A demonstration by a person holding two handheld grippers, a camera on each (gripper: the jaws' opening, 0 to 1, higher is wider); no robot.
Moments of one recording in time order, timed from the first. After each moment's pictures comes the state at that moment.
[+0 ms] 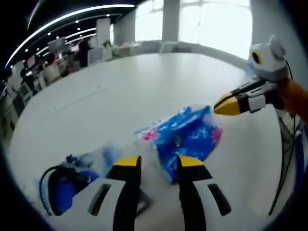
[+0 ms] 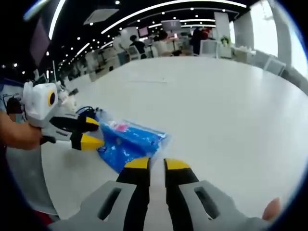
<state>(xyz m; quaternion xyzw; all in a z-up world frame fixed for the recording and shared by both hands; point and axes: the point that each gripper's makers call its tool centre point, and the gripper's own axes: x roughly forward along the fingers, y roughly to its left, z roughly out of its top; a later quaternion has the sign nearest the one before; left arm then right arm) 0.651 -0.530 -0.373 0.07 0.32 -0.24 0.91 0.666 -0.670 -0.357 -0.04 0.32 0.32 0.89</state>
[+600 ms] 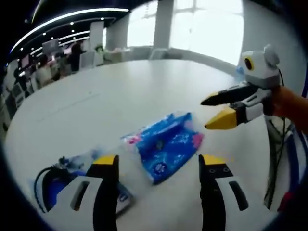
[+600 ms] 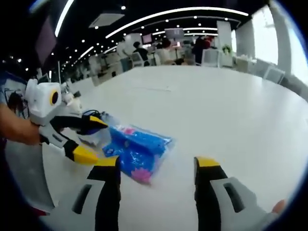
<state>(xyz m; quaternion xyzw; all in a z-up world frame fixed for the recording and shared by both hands) 0.631 -0.551 -0.353 0.04 0.28 -0.30 0.91 0.653 -0.666 -0.341 -0.03 0.29 0.33 0.90</state>
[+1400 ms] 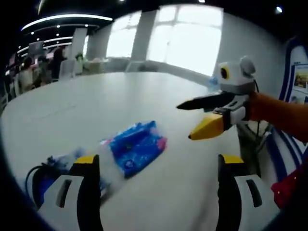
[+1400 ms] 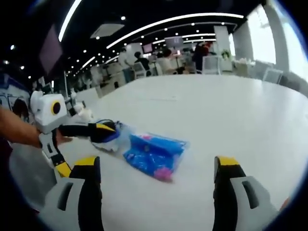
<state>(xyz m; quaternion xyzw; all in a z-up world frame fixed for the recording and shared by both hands) 0.585 -0.558 -0.322 0.00 0.24 -0.40 0.89 0.615 -0.649 -0.311 -0.01 0.26 0.34 0.90</state>
